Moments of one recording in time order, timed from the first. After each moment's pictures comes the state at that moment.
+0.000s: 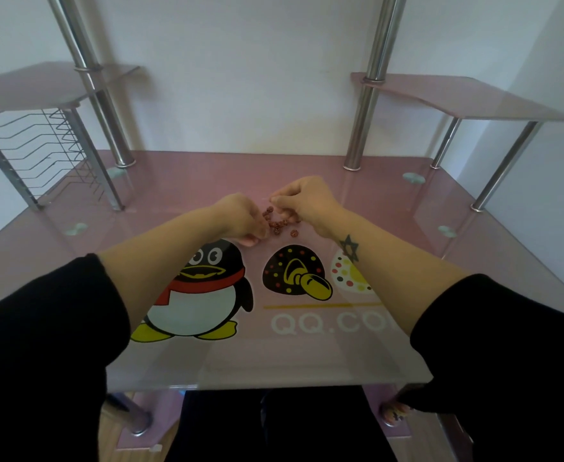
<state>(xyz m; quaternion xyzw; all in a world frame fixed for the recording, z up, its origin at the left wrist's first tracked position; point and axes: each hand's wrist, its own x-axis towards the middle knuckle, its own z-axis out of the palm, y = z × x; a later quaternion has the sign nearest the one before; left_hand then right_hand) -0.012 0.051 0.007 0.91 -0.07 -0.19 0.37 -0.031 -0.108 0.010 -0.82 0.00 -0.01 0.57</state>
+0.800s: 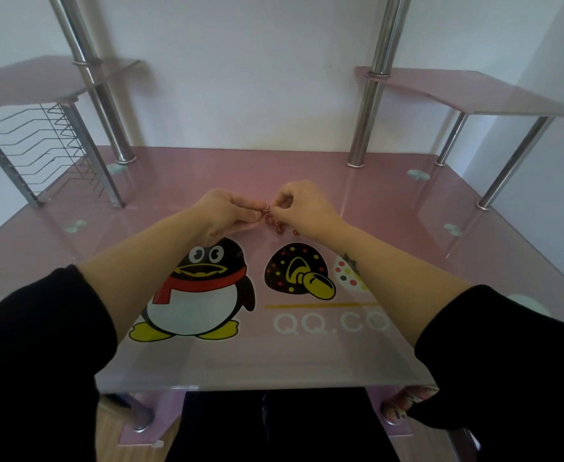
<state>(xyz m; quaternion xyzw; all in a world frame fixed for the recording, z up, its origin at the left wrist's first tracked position) -0.010 0.071 -0.005 0.70 0.00 -0.21 0.68 -0.034 -0.103 -0.004 -0.94 -0.12 -0.12 0.31</state>
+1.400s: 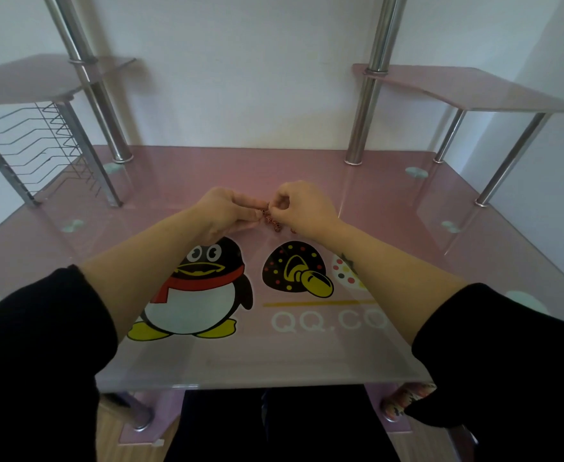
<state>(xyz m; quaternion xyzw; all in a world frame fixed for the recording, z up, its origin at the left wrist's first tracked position) -0.007 0.066 -0.009 0.71 -0.02 -0.20 0.67 -0.034 -0.103 -0.007 -0.95 -0.12 -0.14 0.25</state>
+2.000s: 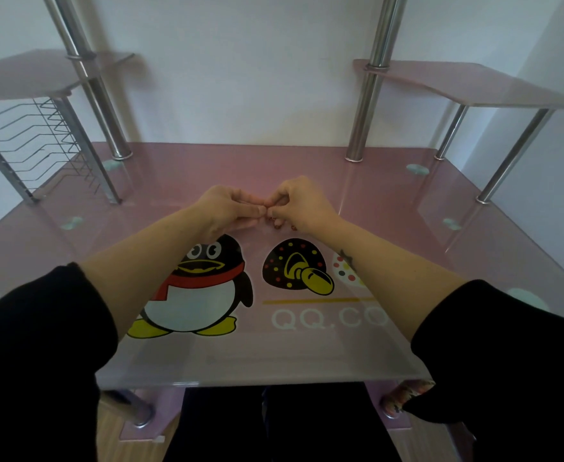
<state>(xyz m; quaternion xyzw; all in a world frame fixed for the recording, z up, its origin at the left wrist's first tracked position) -0.009 0.066 -0.009 0.71 -0.01 -0.20 0.68 -0.036 -0.101 -0.005 -0.91 -0.12 -0.05 0.39</state>
